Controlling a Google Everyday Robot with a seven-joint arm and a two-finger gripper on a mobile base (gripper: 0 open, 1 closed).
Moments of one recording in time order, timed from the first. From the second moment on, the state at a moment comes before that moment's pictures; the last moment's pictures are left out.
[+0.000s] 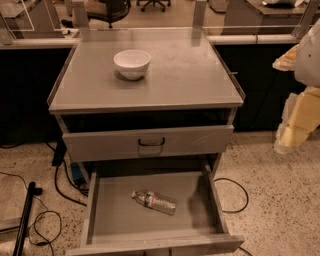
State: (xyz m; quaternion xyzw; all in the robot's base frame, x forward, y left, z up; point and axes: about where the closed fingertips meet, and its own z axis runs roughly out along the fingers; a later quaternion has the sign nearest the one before) arm 0.438 -0.217 0.976 -0.60 0.78 -0.03 0.16
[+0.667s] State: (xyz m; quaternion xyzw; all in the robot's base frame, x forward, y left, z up) arm 0.436 -0.211 0.967 -0.61 0.78 -0.03 0.16
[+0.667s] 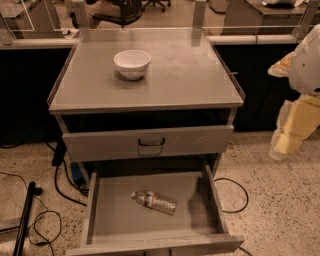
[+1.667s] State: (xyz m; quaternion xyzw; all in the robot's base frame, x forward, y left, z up) arm 0.396 -0.153 0.852 -0.61 0.77 0.08 0.19
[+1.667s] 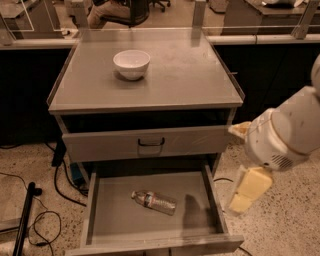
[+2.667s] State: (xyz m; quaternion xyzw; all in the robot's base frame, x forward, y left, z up) arm 0.421 -0.133 0.793 -0.55 0.79 0.08 0.26
